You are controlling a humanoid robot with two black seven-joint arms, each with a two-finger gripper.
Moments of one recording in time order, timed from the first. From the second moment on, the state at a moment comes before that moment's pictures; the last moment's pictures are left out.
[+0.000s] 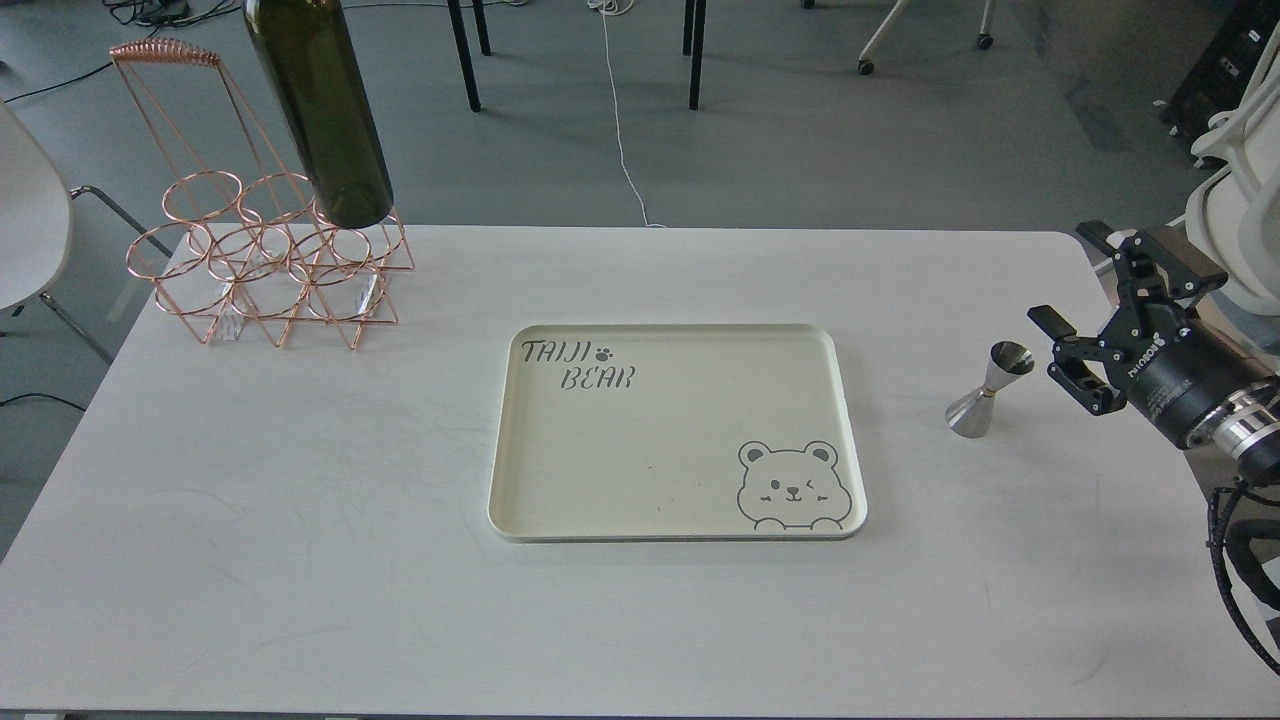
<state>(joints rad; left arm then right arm) -1.33 0.78 -0.50 -0.86 1.75 -0.24 -0.49 0.46 -1.02 0.49 1.48 -0.13 0.07 0.49</state>
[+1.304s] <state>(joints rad) -1.28 0.81 -0.44 -0.85 1.75 -0.21 -0.49 0.46 -1.02 0.48 1.48 -0.13 0.07 0.49</state>
